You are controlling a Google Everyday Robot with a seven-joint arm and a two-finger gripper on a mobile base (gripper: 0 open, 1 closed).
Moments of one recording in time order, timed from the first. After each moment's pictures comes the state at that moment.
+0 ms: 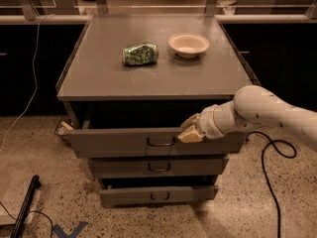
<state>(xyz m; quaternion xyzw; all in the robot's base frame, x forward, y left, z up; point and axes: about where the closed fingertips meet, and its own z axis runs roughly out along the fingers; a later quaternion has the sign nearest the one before) 0.594 -0.097 0.670 -0.55 0.75 0.15 0.34</state>
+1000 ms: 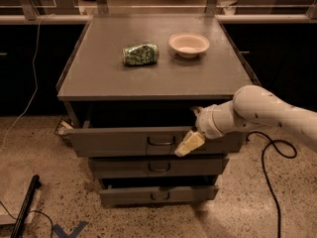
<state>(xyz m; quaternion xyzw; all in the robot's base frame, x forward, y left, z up) 0.594 -0.097 0.670 -0.55 0.75 0.15 0.34</state>
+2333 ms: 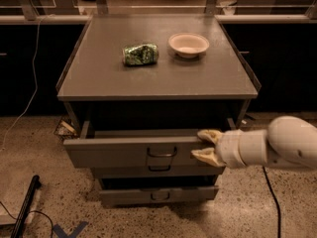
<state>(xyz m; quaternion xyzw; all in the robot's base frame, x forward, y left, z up) 0.503 -0.127 0.680 -0.54 0.74 0.16 0.38</state>
